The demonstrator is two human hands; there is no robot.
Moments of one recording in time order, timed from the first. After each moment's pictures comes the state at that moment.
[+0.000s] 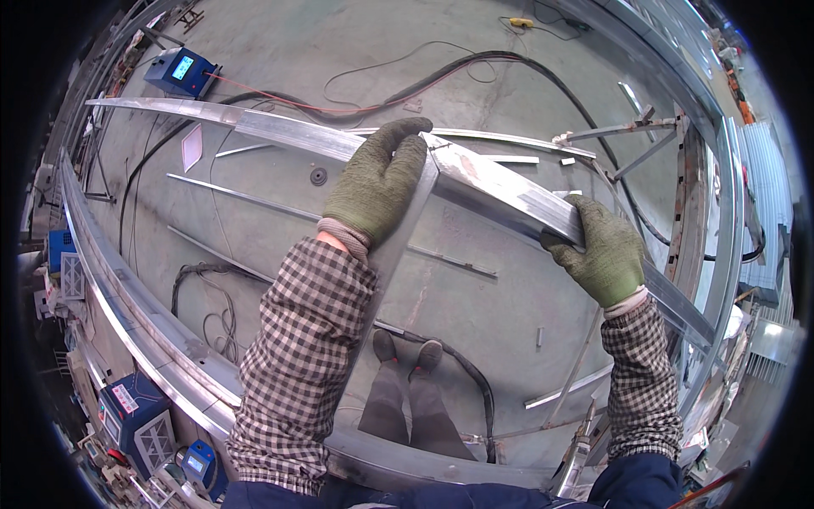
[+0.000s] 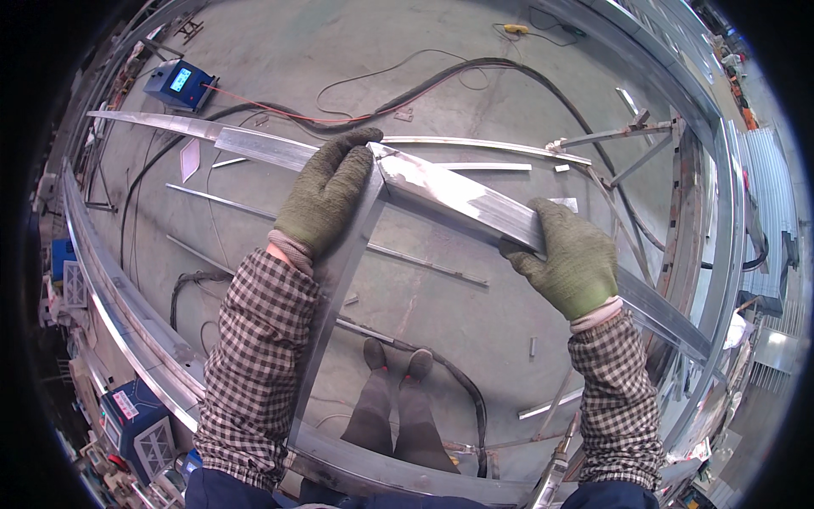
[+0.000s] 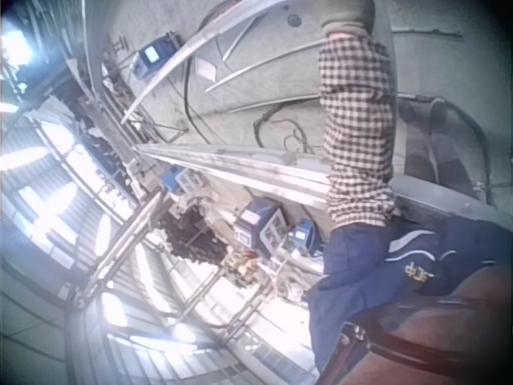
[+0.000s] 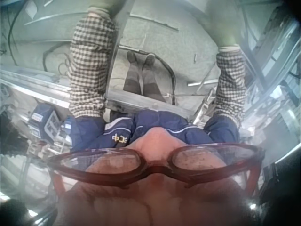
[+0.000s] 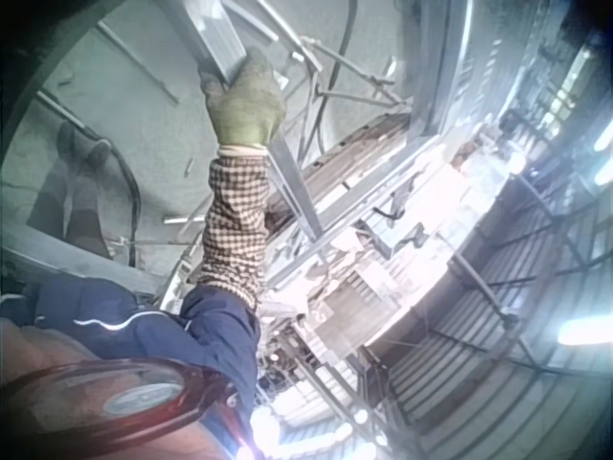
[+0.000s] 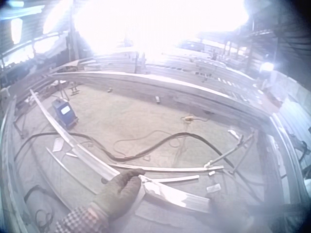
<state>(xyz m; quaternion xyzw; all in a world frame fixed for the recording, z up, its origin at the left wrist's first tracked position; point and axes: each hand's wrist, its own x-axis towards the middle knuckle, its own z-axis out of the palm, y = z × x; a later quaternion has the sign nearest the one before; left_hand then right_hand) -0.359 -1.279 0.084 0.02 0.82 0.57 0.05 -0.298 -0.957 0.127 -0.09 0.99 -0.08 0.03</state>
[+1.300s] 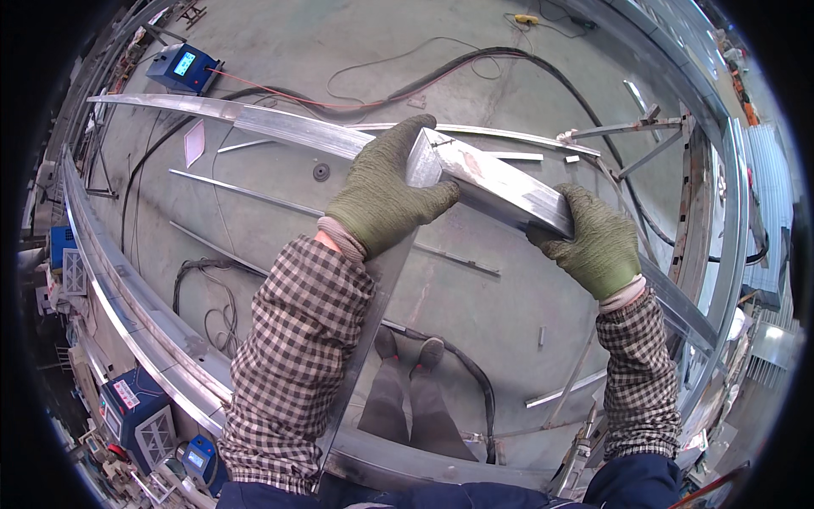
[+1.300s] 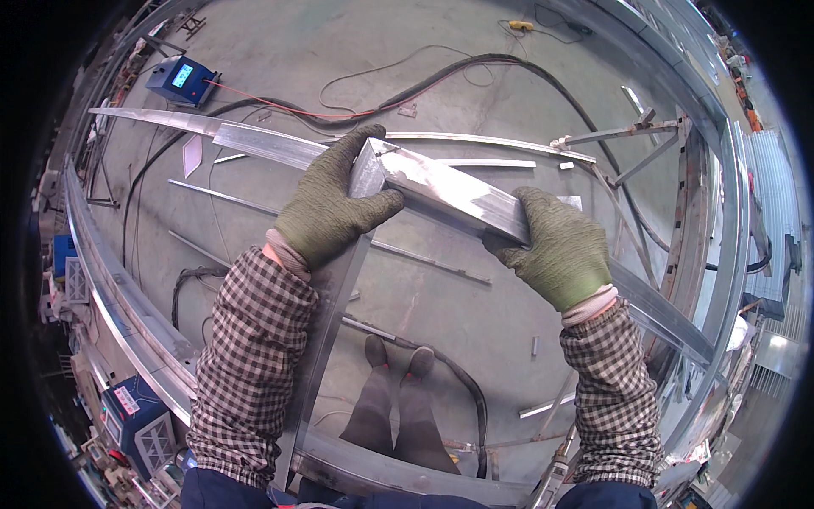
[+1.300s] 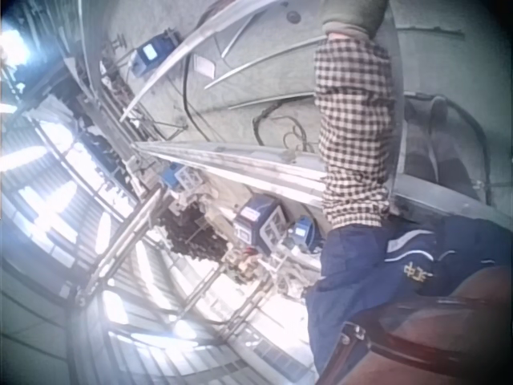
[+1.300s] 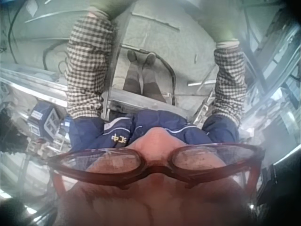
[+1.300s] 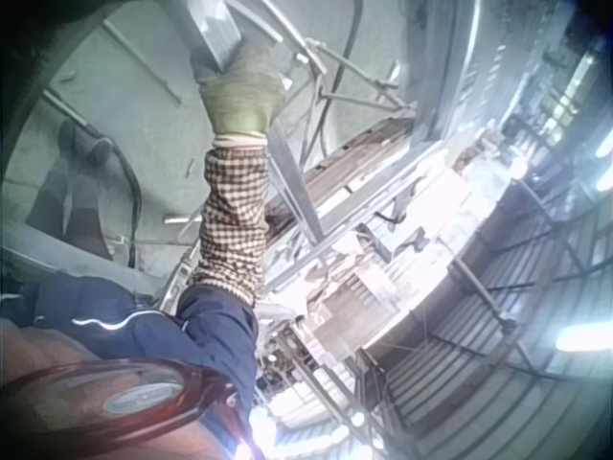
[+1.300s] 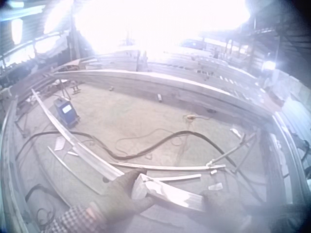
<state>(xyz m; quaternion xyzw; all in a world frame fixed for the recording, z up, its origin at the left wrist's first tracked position) -0.354 -1.278 0.101 0.08 0.87 0.48 0.08 -0.313 -0.979 0.126 -0.09 0.99 -0.09 0.06</state>
